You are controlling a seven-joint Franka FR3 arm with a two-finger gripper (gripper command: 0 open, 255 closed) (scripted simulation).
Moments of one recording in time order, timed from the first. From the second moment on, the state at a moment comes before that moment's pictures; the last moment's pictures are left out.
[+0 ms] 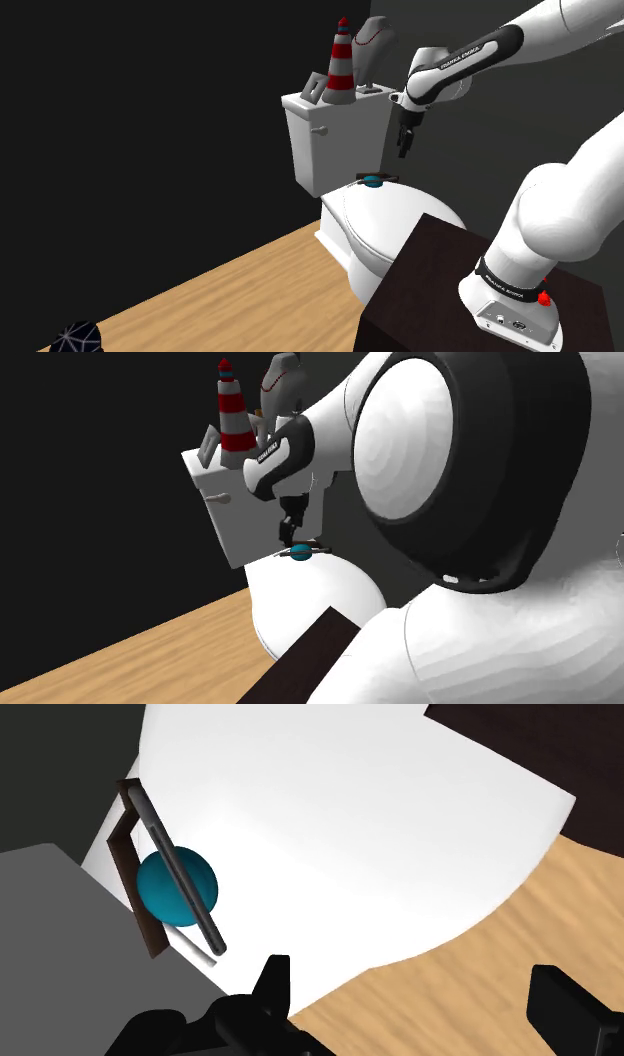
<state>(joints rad) 0.02 -0.30 -0.57 -2.49 -0.16 2.27 -0.89</state>
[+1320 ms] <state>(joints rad) -0.23 0.62 -0.52 -1.94 0.48 2.40 -1.70</state>
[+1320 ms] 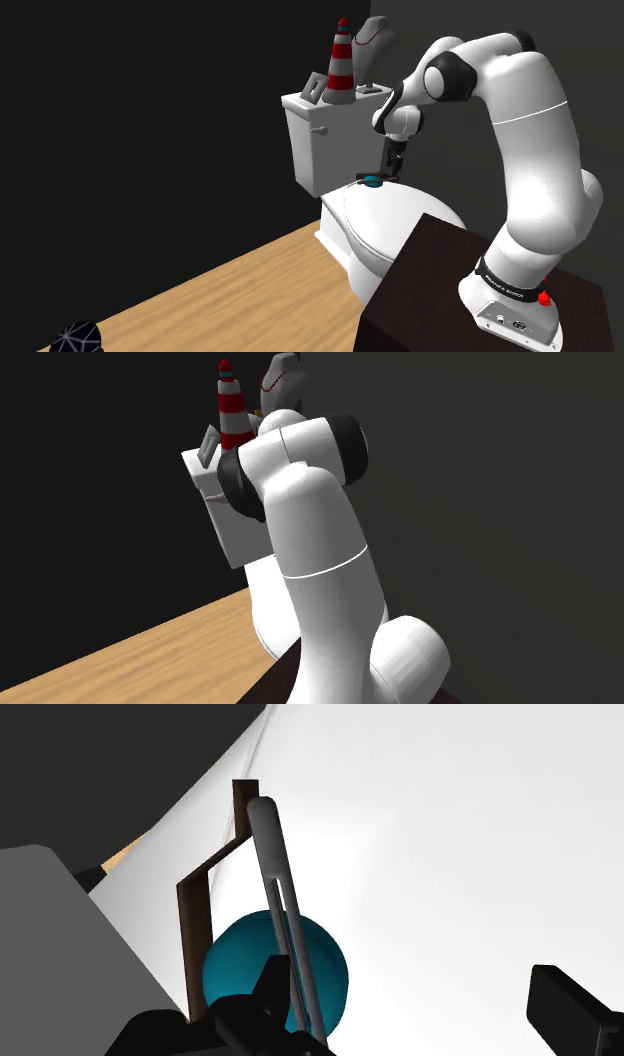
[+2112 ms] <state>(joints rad) -0.37 0.93 -0.42 -1.62 0.53 2.37 -1.78</state>
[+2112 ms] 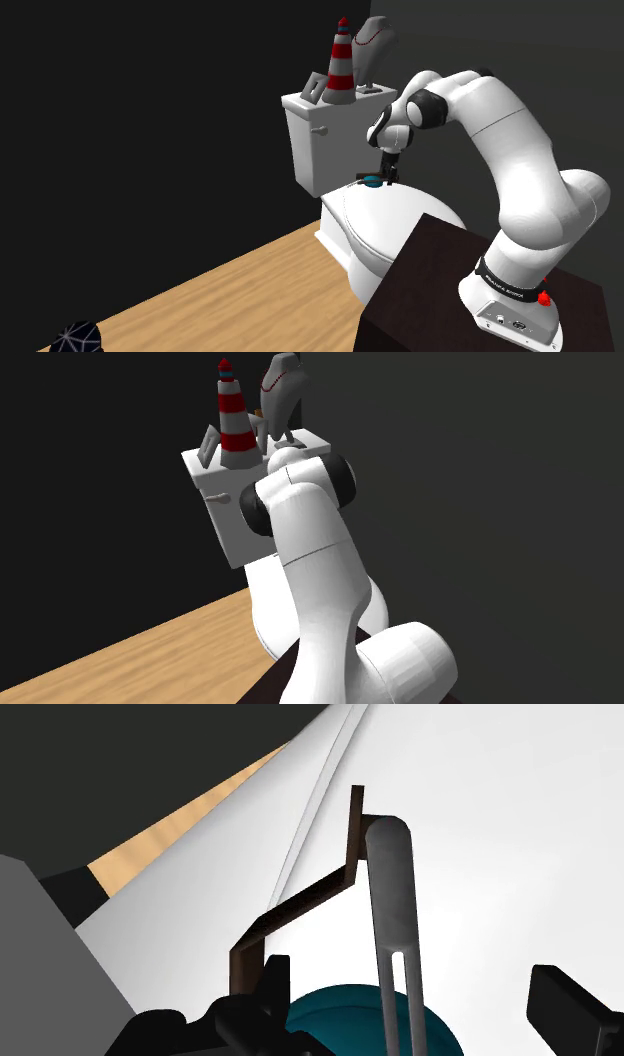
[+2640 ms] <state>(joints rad) -0.38 0.95 -0.42 -1.61 0.53 2.39 -1.78</state>
